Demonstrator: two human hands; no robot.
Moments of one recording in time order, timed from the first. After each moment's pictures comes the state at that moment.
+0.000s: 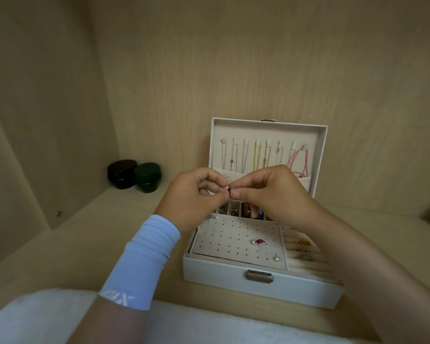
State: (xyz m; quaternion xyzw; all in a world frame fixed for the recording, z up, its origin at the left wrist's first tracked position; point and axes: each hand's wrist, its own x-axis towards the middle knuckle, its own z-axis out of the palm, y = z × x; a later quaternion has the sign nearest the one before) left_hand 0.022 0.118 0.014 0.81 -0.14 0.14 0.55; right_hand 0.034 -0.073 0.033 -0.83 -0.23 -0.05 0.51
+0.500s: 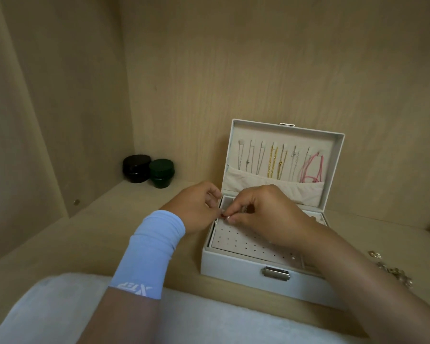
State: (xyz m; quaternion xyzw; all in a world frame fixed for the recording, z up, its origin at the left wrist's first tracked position) left_hand 0.020 0.152 0.003 0.91 -0.09 0.03 0.40; right_hand 0.028 -0.037 0.011 -0.91 -0.30 -0.06 0.30
